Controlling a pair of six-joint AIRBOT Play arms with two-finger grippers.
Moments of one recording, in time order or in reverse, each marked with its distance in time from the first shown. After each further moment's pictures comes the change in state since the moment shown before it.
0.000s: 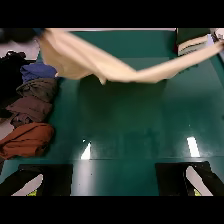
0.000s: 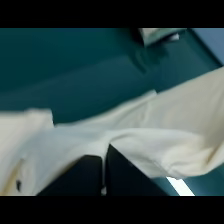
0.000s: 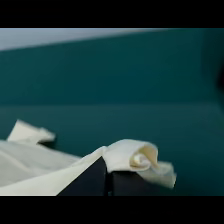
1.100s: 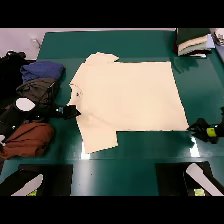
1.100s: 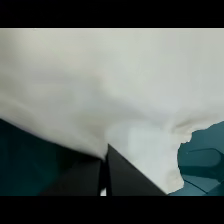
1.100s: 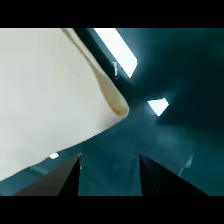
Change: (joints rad) left arm 0.000 -0.006 -1.140 -0.181 0.228 0.059; right arm -0.419 -0.175 -0.908 -0.233 0.157 0.123
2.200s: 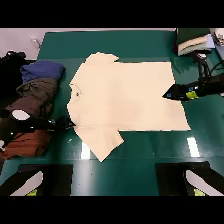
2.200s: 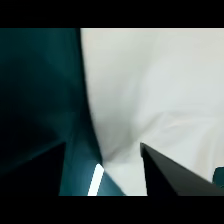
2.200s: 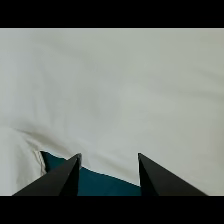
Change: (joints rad) left arm 0.183 -0.005 -0.211 -0.009 -0.070 -0.006; right arm 0.755 -0.029 0.530 0.034 0.051 0.079
